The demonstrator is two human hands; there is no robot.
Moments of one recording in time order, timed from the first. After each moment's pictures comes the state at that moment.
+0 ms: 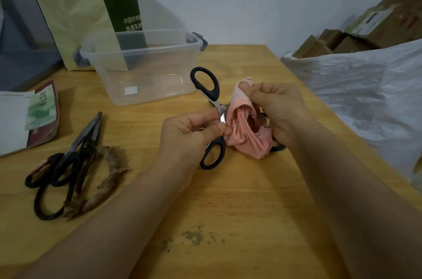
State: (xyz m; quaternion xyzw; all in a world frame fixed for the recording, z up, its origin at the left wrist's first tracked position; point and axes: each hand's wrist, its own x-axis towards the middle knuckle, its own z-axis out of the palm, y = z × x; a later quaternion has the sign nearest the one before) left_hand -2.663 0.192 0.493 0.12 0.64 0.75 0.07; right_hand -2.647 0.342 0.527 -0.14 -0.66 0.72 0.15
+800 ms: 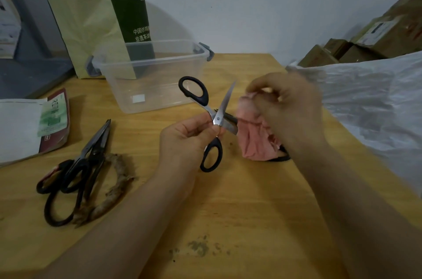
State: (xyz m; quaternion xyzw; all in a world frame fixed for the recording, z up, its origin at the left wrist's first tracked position) left_hand -2.664 0.187 0.499 0.06 0.61 0.79 0.06; right_hand -2.638 0.338 0.534 -0.02 -0.86 0.29 0.42
